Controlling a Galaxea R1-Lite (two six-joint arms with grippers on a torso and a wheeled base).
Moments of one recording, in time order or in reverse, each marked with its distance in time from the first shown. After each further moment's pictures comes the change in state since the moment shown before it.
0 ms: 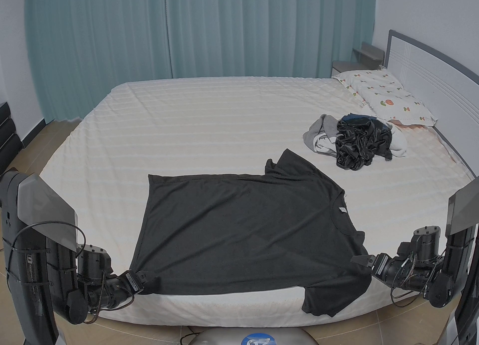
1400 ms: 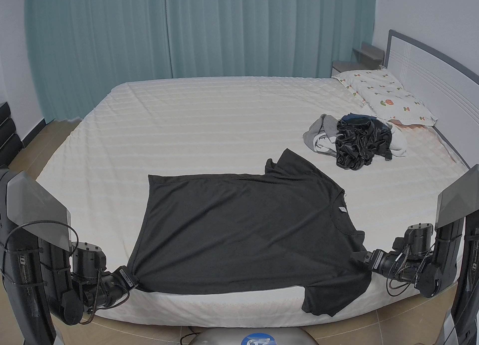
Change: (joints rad) left arm -0.001 -0.064 0.043 -0.002 0.062 -0.064; right arm -0.099 0.158 -0.158 0.017 0.038 -0.166
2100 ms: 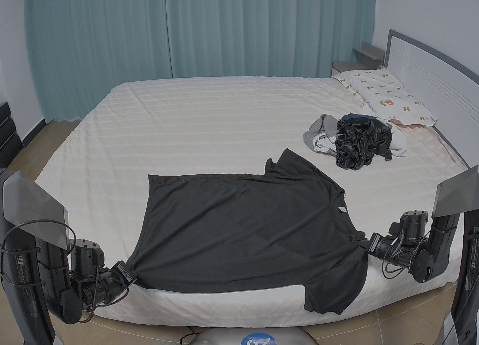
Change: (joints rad) left arm 0.008 -0.021 -0.013 -0.014 0.002 -0.054; right arm -0.033 0.023 -0.235 0.134 0.004 -0.008
